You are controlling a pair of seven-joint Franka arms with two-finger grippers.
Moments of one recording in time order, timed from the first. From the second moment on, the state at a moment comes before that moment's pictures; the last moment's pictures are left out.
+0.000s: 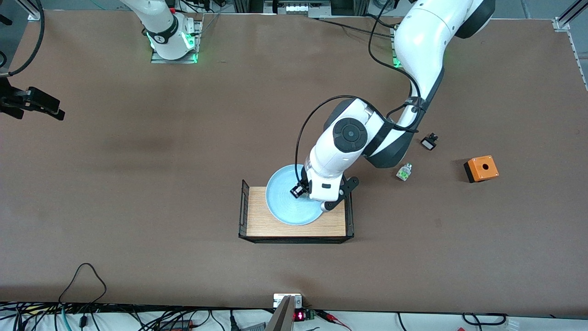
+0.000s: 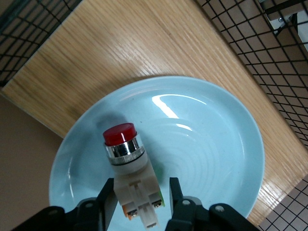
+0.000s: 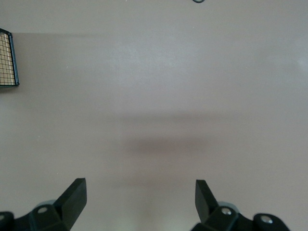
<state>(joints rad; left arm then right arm) -0.44 0.85 -0.25 -1.08 -0.01 2.12 -1.37 0.14 0.06 -0.20 -1.51 0.01 1.54 -0.04</state>
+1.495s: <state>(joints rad) -0.43 0.74 -0.24 -1.03 0.12 1.93 -1.37 0.14 0.07 -0.20 -1.51 0.22 1.56 0.02</state>
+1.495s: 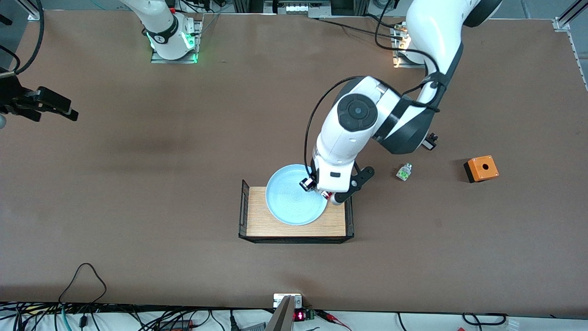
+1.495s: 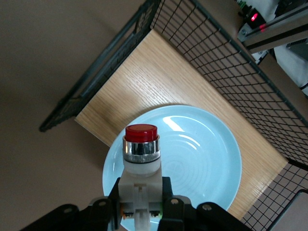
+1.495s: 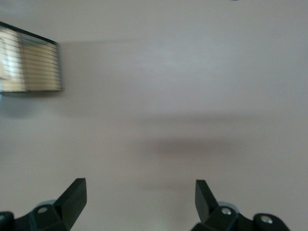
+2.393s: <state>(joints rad) -0.10 0.59 -0.23 -1.03 0.18 1.68 -0.86 0.31 0.14 -0.20 -1.51 0.09 1.67 0.24</state>
